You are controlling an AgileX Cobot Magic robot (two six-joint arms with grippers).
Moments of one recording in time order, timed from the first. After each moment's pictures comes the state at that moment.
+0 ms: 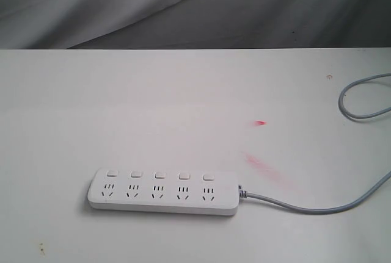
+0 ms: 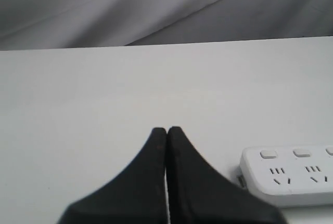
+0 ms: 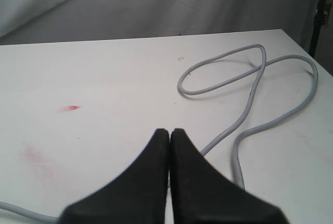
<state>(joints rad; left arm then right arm) 0.03 0.00 0.00 -0.07 0.32 0.09 -0.05 0.01 0.00 0.02 0.34 0.03</state>
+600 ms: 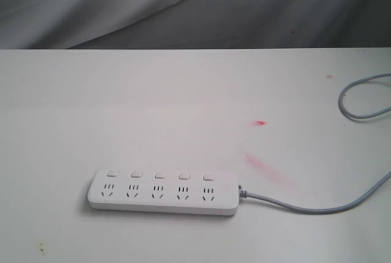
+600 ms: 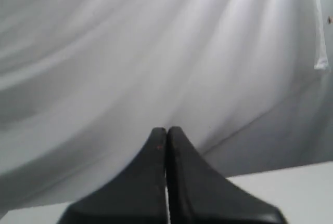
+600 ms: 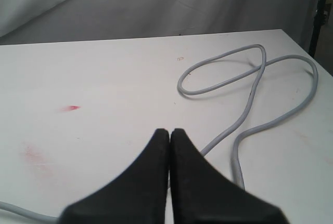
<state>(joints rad) 0.03 0.00 -0.25 0.13 0.15 0.02 -0.05 0.01 0.00 0.02 0.34 0.03</state>
